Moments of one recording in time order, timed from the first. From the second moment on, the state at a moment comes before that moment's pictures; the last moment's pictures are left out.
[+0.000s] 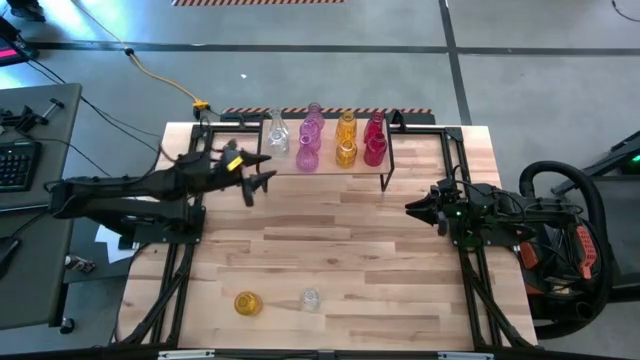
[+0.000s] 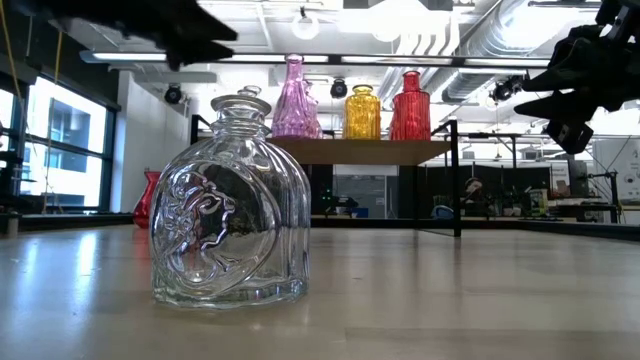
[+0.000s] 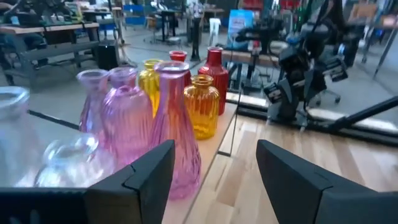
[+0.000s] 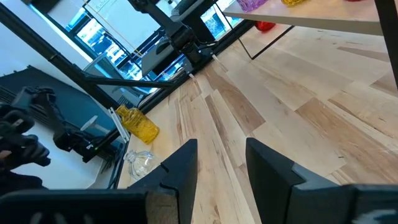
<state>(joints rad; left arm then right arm) 0.18 0.75 0.52 0.13 -0.19 -0.06 0.02 0.01 0.15 -0.32 0.03 0.67</state>
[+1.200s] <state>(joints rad) 0.18 0.00 0.24 -0.28 -0.23 -0.15 0.02 0.01 0.15 -0.32 0.03 0.67</state>
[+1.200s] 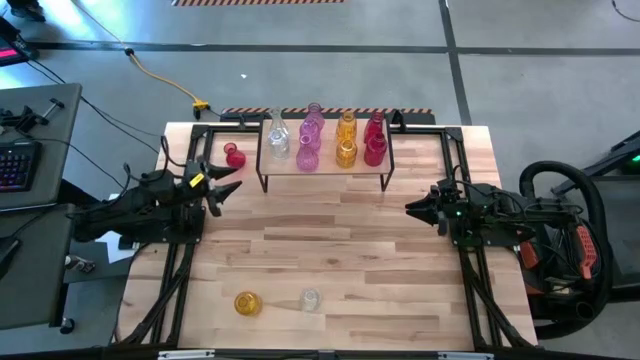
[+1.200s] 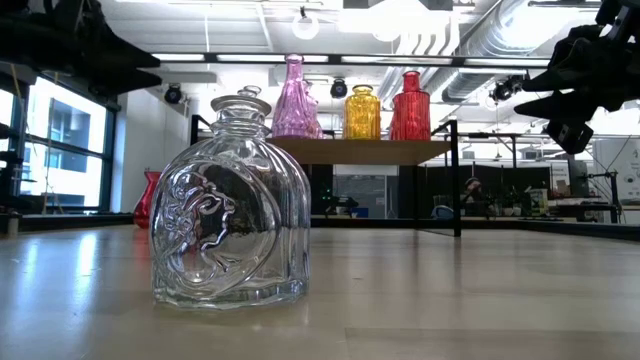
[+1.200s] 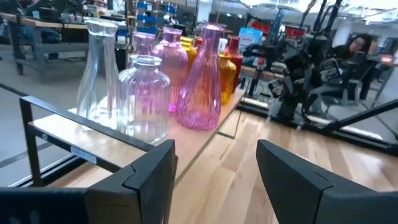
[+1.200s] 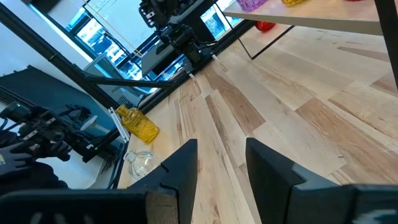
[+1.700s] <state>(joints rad) 0.18 0.01 0.24 -0.36 -0.13 -0.21 0.02 0.01 0.15 -0.32 0.03 0.67</state>
